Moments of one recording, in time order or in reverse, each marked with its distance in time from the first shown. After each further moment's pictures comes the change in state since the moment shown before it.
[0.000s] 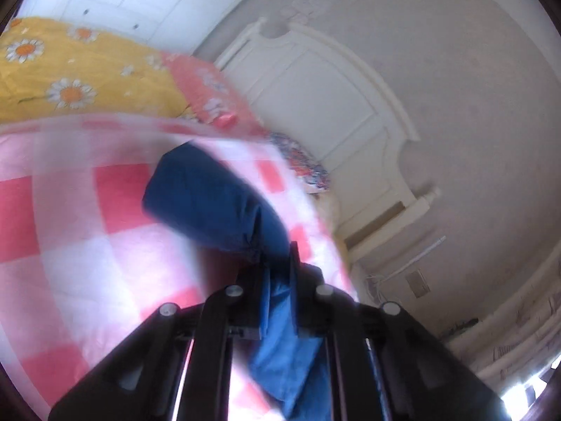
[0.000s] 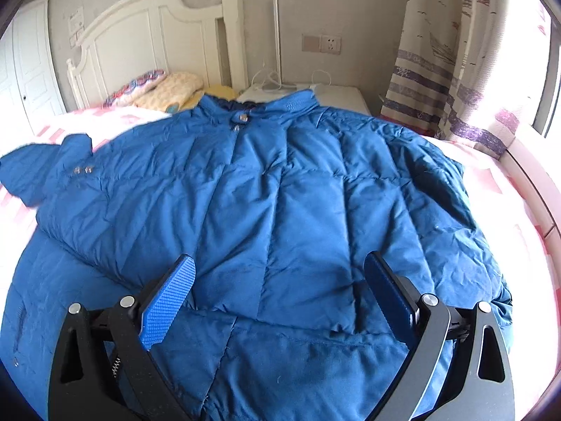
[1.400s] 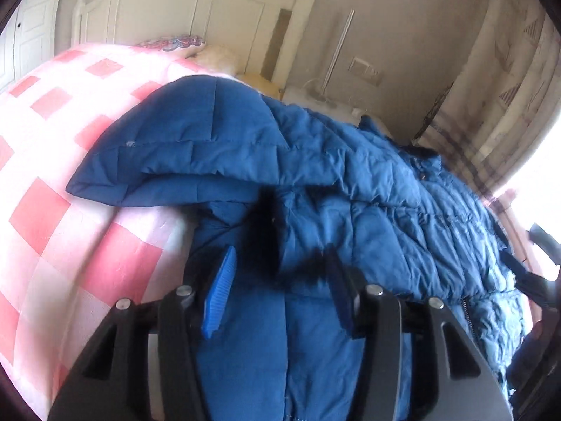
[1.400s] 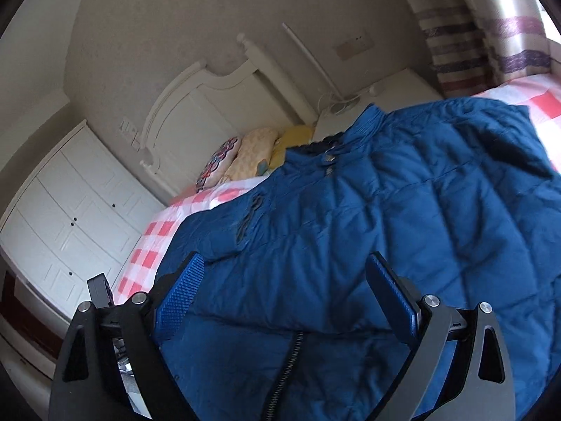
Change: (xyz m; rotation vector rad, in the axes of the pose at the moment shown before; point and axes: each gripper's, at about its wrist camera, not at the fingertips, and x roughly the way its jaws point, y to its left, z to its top) left arm 0.019 -0.110 -0.219 0.577 0.444 -0.064; right arm -0.007 0.005 0.021 0.337 -0.034 0.527
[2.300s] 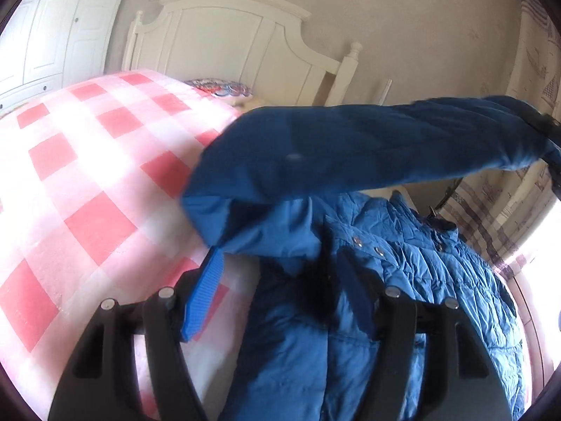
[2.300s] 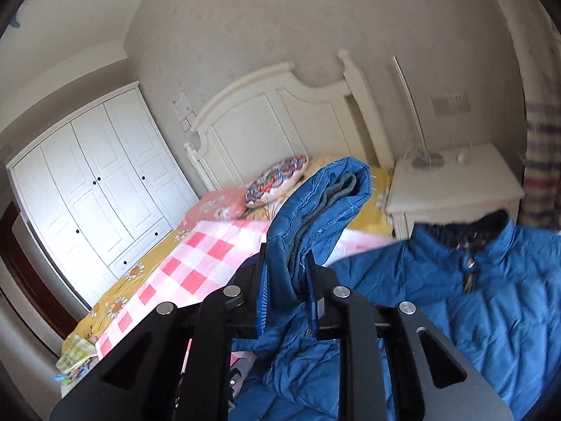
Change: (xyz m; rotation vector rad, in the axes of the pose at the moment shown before) left arm -0.038 0.018 0.004 -0.131 -0.246 0.127; right arm 0.030 0.178 0.070 -0.302 -0.127 0.074
